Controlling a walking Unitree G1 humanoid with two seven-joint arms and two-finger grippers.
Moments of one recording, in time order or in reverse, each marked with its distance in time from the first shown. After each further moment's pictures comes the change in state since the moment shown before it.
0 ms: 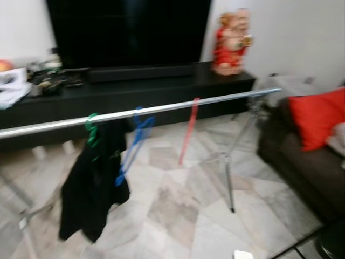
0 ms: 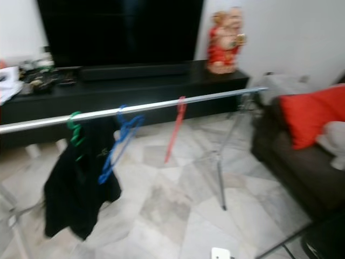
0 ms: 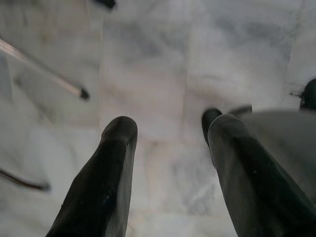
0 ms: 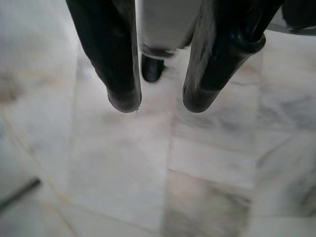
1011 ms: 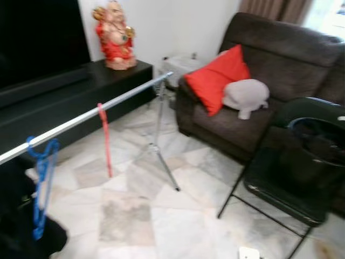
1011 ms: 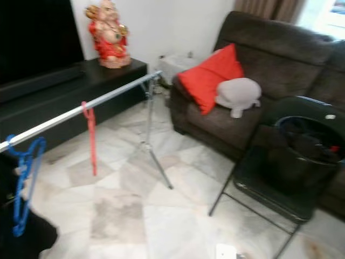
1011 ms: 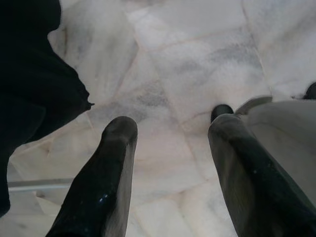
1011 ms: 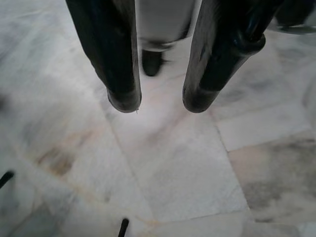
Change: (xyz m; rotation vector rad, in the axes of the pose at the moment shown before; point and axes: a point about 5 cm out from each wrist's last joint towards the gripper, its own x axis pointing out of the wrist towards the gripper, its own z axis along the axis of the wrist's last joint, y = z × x) left arm -0.002 0.010 -0.006 0.010 0.022 0.014; right arm 0.001 0.013 0.003 0.027 -0.014 0.013
